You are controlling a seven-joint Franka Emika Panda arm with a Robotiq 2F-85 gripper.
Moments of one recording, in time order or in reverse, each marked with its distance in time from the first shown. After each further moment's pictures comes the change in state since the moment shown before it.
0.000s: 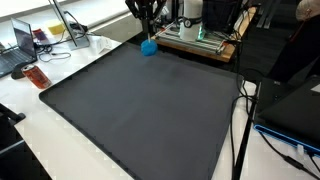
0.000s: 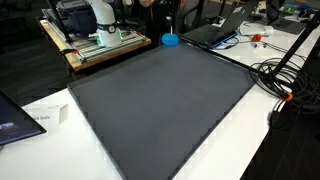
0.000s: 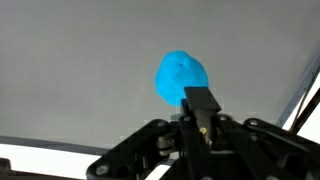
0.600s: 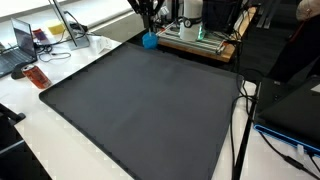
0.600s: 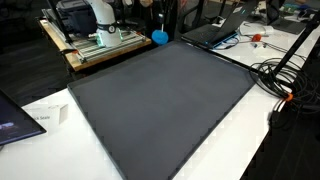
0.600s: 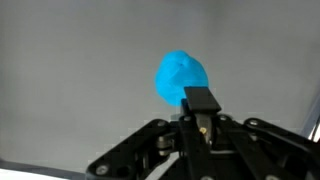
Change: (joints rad) arm 0.001 0.013 -0.002 0.070 -0.093 -0.213 0.051
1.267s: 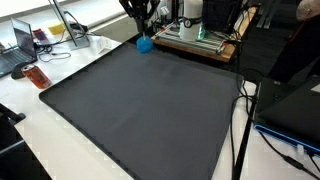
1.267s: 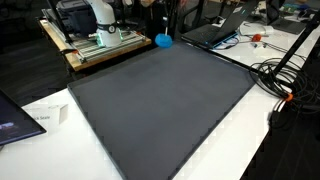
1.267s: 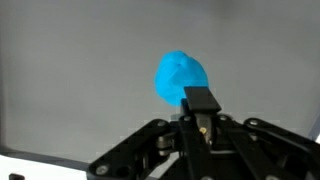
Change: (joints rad) arm 0.000 0.076 -0.009 0.072 -0.030 0.020 0.006
